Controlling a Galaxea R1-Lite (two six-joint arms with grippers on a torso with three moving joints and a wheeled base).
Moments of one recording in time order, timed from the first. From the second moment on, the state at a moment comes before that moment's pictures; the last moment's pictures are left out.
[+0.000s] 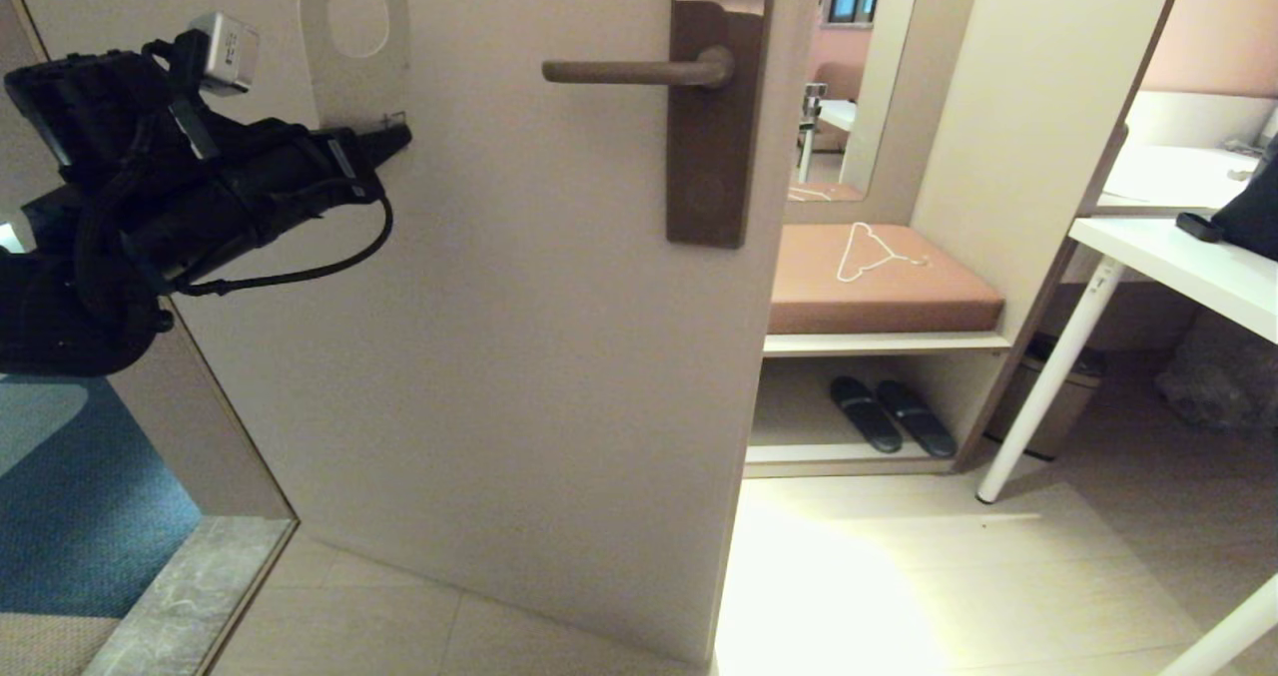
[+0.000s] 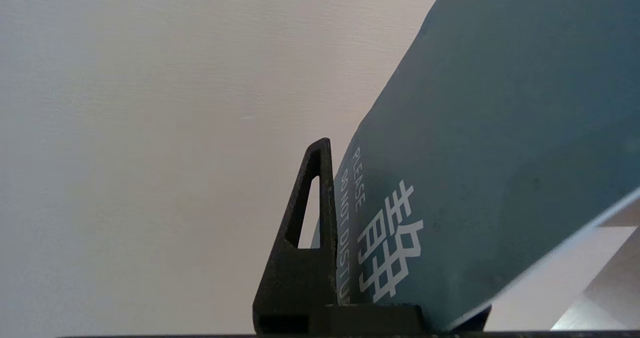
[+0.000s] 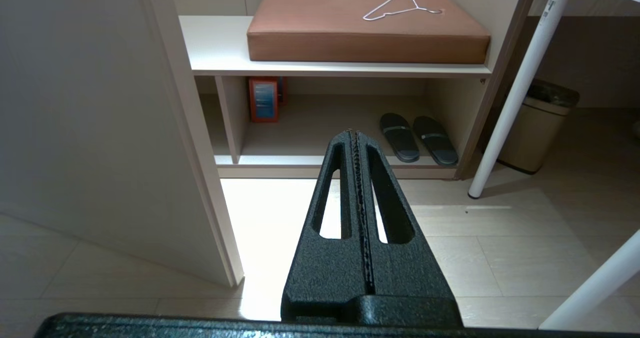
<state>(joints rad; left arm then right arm) -0.11 1.77 -1.18 -0.76 -0.33 -0.16 0.00 0.00 0.00 -0.01 -0.01 0.03</state>
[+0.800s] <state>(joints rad) -0.25 1.77 -1.19 -0.74 -0.28 -0.13 0.00 0.00 0.00 -0.01 -0.01 0.03</state>
